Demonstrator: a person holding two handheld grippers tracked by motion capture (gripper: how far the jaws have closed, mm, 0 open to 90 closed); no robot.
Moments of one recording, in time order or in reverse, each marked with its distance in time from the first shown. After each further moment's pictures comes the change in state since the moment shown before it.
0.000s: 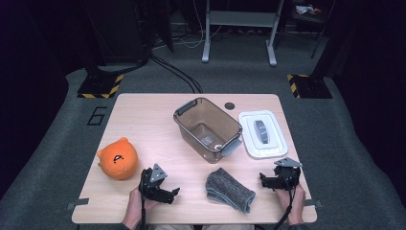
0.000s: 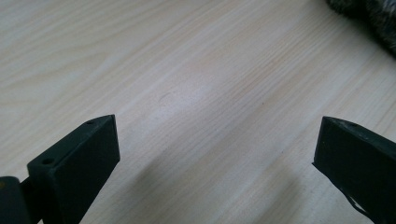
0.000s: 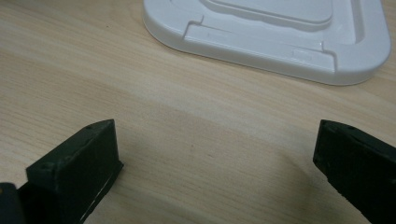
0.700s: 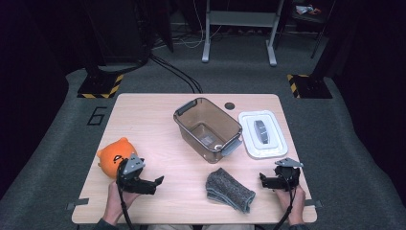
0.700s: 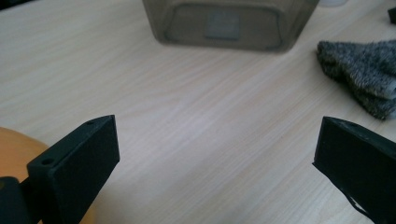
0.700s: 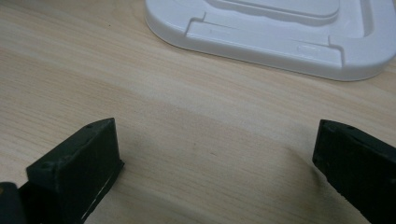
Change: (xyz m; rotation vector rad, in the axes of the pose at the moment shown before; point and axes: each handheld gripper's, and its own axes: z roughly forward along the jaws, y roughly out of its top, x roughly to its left) left arm 0.038 0.020 -0.071 -0.139 0.046 -0.038; right arm -0.002 -0.002 0.001 -0.002 0.019 0.017
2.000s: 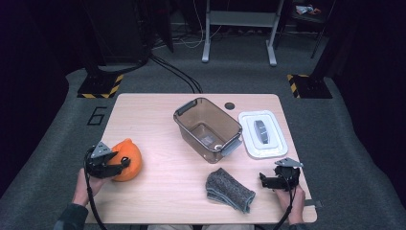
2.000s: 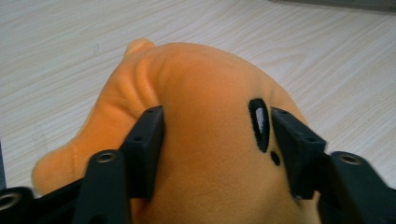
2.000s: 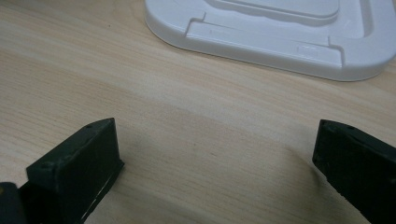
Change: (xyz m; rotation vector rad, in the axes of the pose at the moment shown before) left arm 0.104 -0.035 -0.010 0.092 0.103 -0.063; right arm -0.001 0.000 0.000 0.003 0.001 0.000
